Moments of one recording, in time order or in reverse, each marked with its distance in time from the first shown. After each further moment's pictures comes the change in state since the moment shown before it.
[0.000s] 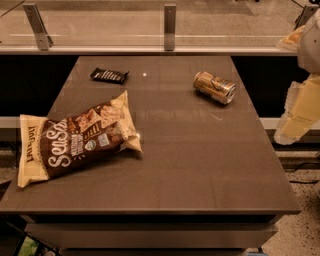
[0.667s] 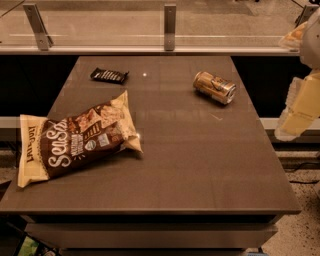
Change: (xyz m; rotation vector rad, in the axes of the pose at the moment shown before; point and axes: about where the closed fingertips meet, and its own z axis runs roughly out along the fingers) arm 0.001 -0.005 -0.003 0.005 -0.007 0.017
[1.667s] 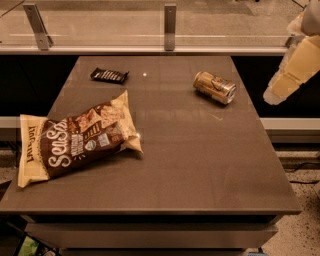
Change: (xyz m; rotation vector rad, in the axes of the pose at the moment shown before) arm -0.002 -0.052 0.000 -0.020 -0.085 0.228
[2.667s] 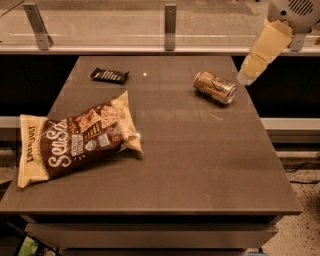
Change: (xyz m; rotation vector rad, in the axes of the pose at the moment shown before) arm -0.036 -0.032 0.032 -0.045 0.051 0.056
